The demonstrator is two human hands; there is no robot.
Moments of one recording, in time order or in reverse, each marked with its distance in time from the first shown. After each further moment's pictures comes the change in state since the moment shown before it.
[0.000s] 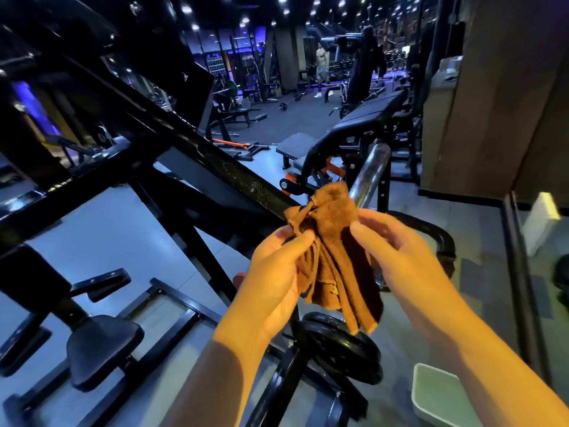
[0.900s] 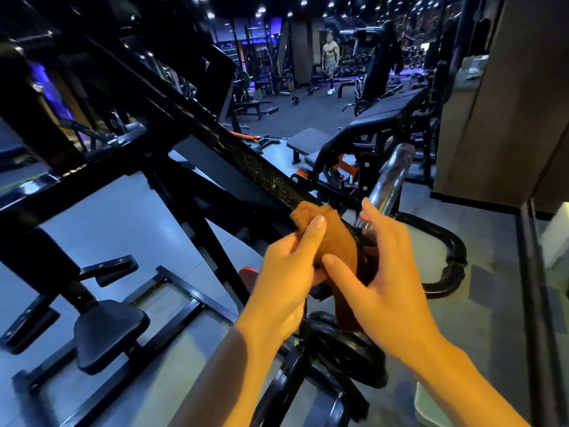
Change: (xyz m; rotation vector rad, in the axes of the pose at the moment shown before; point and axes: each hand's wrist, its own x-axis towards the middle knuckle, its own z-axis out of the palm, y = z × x) left_hand 0.000 0.005 -0.015 0.187 -0.014 0.043; right_hand -0.003 0.029 0.045 -0.433 0.050 -0.363
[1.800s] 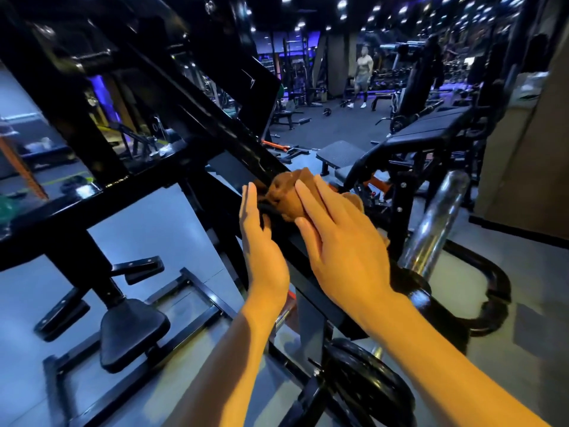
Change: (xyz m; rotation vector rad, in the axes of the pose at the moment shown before) left_hand 0.085 0.011 -0.071 0.022 0.512 0.549; right_hand 0.112 -0.008 0.090 -0.468 0.040 -0.492
